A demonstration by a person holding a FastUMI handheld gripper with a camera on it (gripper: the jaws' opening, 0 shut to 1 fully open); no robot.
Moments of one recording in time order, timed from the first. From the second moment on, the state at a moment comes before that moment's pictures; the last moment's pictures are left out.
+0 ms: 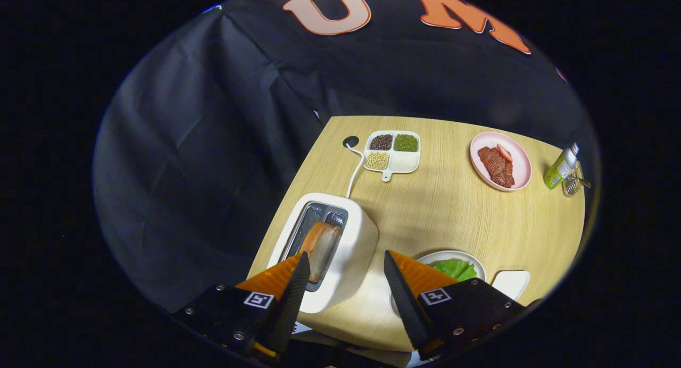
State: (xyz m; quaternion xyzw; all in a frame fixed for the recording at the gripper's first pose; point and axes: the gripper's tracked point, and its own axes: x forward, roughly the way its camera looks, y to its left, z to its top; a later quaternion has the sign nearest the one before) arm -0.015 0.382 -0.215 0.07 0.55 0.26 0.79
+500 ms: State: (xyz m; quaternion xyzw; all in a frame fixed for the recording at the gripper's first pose) arm -0.015 0.427 -0.222 0.02 0.63 0.23 0.74
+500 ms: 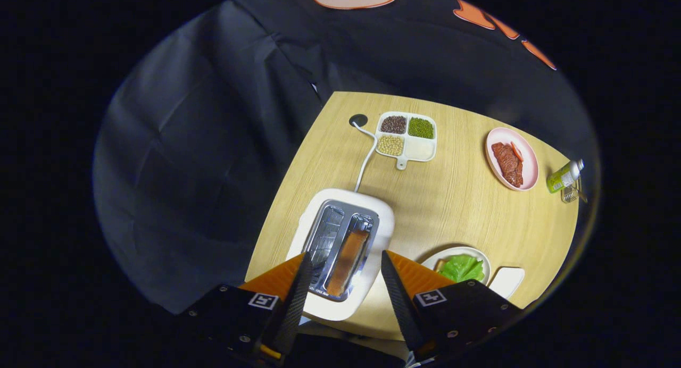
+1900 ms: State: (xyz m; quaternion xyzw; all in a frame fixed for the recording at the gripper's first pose) arm -0.005 0.393 -0.186 0.10 0.61 0.22 0.76
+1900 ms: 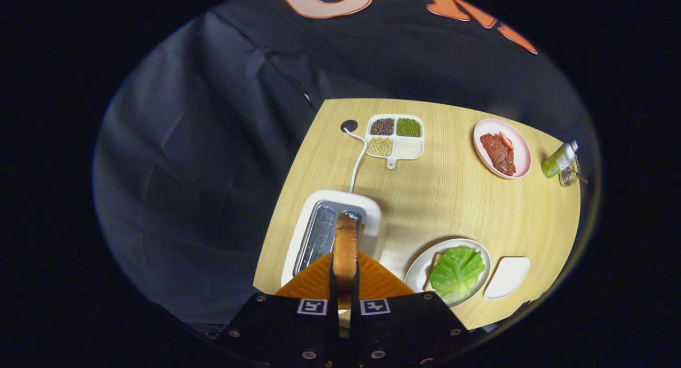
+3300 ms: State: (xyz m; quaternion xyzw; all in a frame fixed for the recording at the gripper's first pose) arm -0.069 0.214 -0.338 0.32 0.63 0.17 0.69
